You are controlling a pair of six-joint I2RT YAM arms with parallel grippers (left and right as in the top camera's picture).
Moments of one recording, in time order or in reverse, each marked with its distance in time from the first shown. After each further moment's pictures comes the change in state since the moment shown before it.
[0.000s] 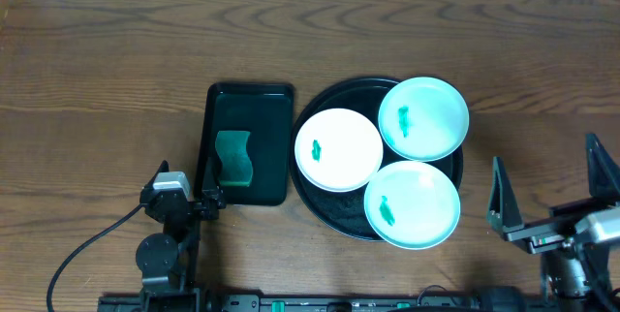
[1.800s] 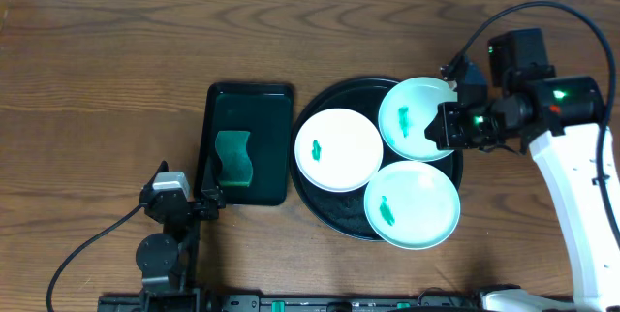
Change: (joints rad) left arm 0.000 0.000 0.000 0.000 -0.007 0.000; right arm 0.130 1.170 0.662 -1.069 -0.144 0.146
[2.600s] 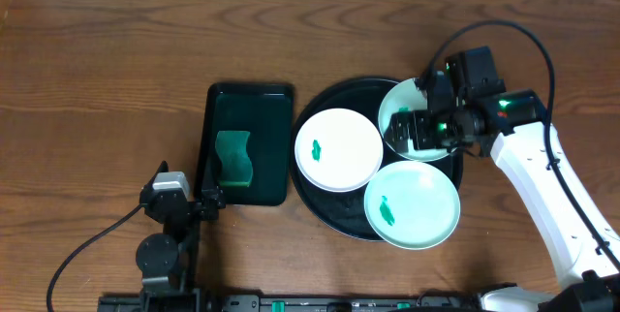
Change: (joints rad) left arm 0.000 0.000 0.000 0.000 0.000 0.000; right arm 0.087 0.040 -0.232 0.360 0.090 0.064
